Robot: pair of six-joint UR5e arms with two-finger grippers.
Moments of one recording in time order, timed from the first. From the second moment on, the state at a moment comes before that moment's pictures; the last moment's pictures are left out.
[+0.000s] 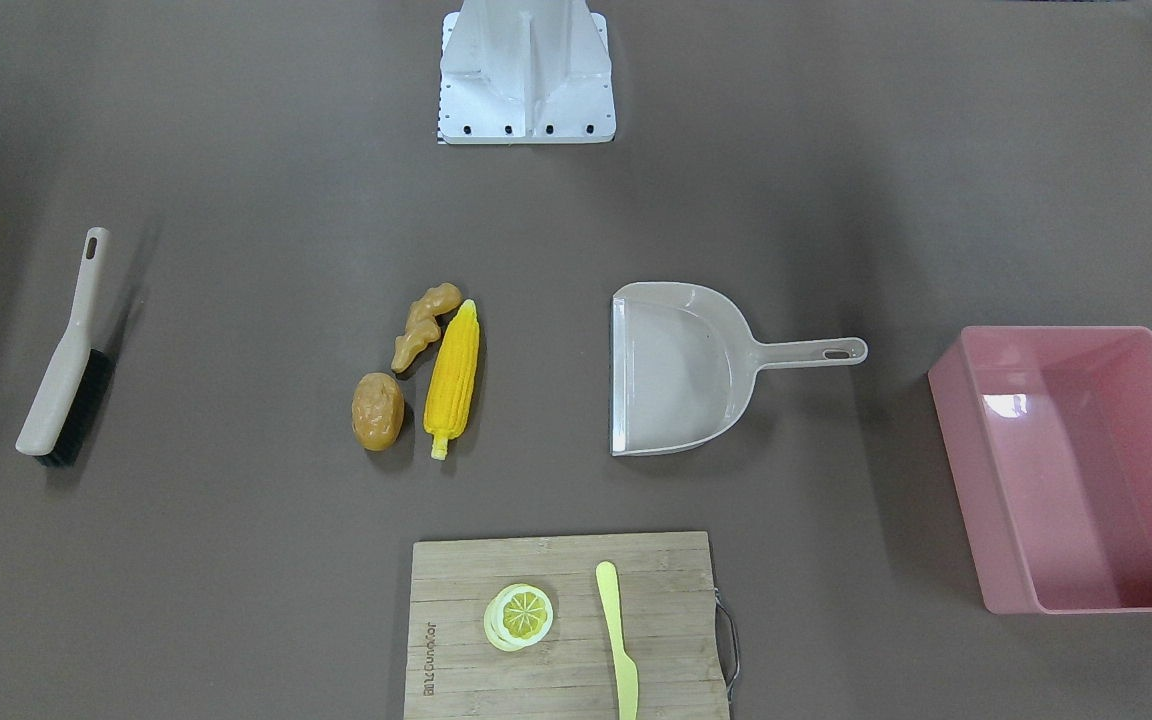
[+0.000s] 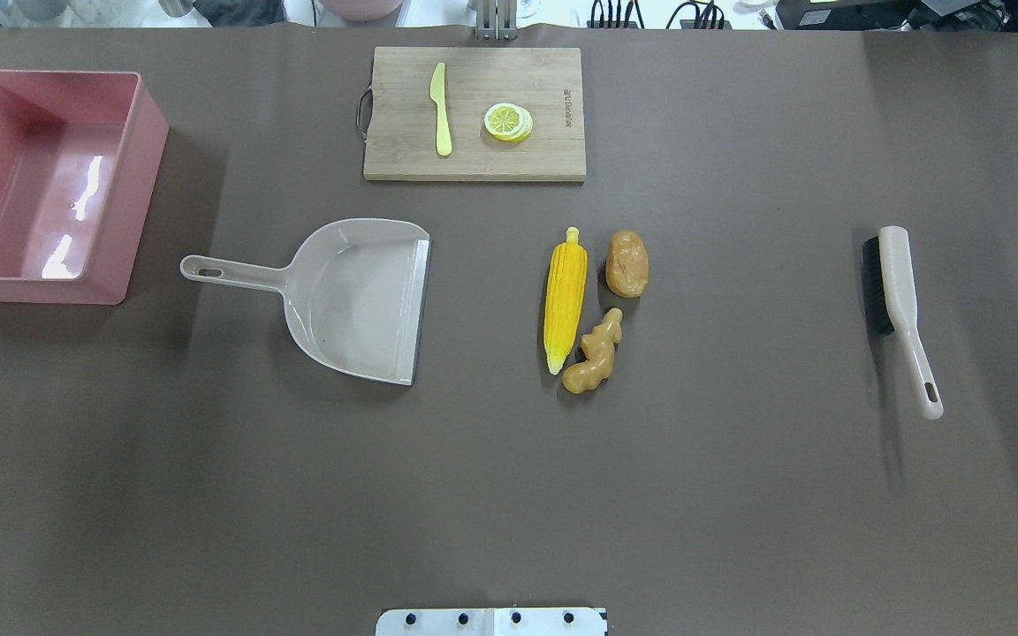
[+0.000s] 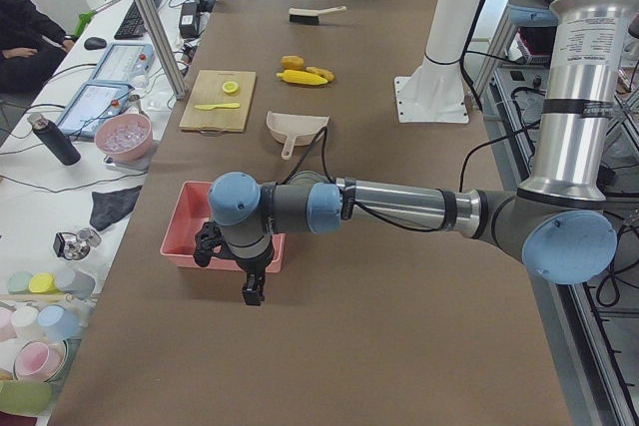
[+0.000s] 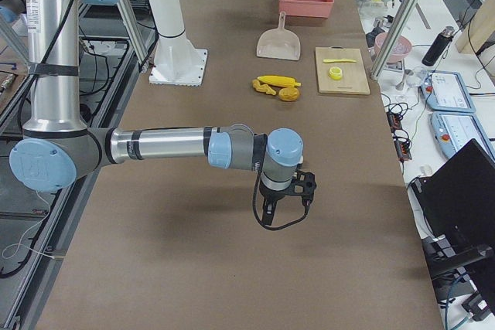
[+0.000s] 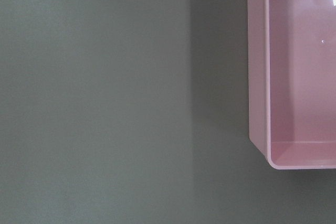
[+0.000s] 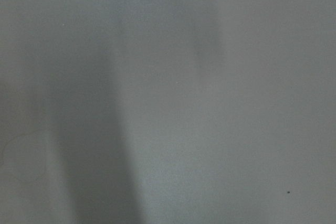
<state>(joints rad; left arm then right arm) -1.63 -1.65 -1.60 -1.42 -2.34 0.12 1.56 -1.62 1.72 -1.71 2.31 0.11</state>
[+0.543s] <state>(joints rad) -1.63 -1.65 -1.60 -1.42 -2.34 0.12 1.56 -1.62 1.72 -1.71 2.31 0.11</state>
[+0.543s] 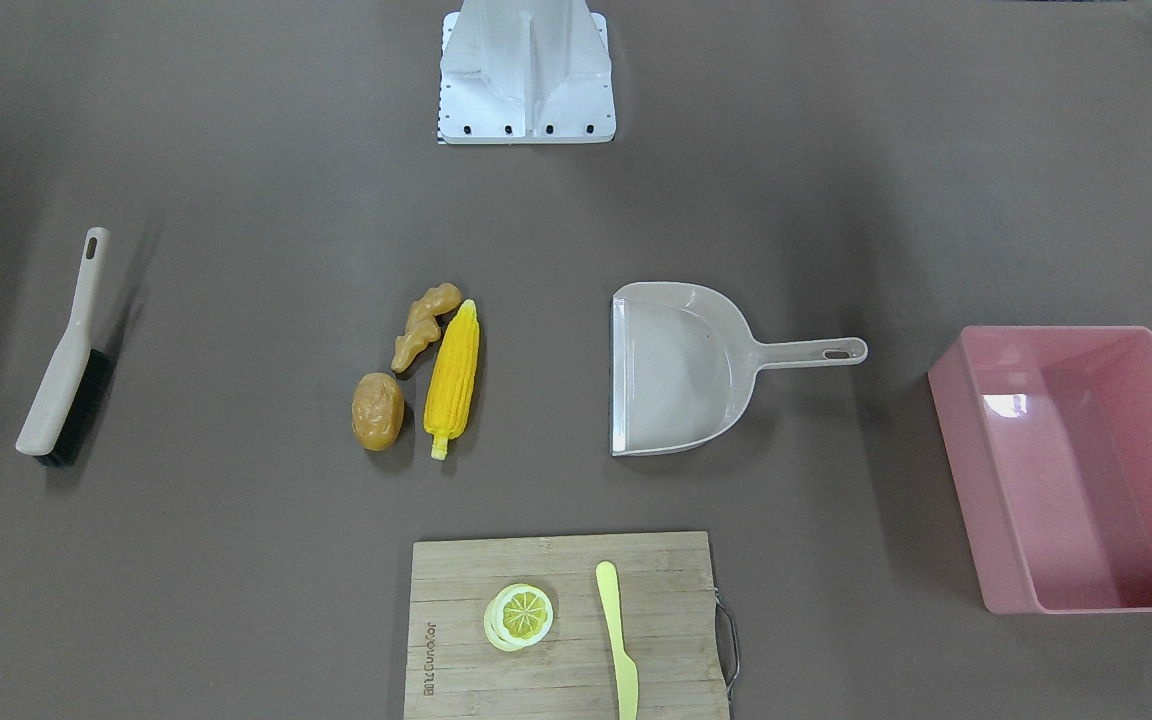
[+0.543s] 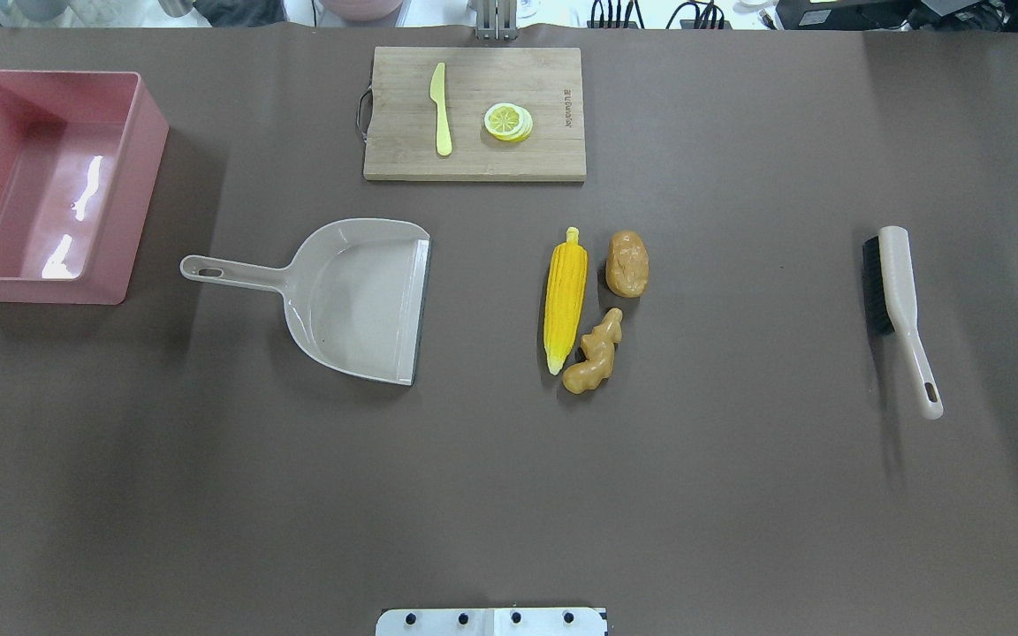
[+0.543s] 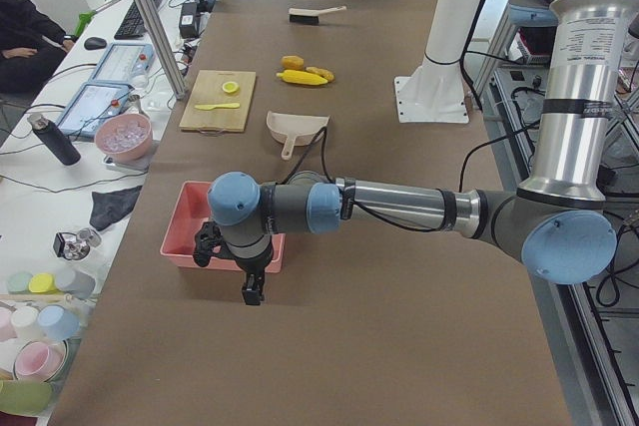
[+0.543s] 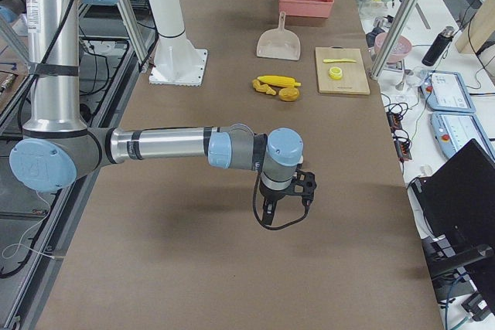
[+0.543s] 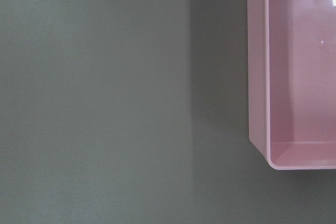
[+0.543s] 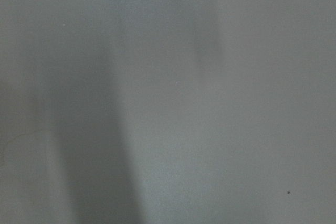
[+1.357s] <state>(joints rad) -1.53 -1.73 -1.68 -1.45 -2.34 0.12 1.56 -1.62 1.72 -1.71 2.32 0.11</state>
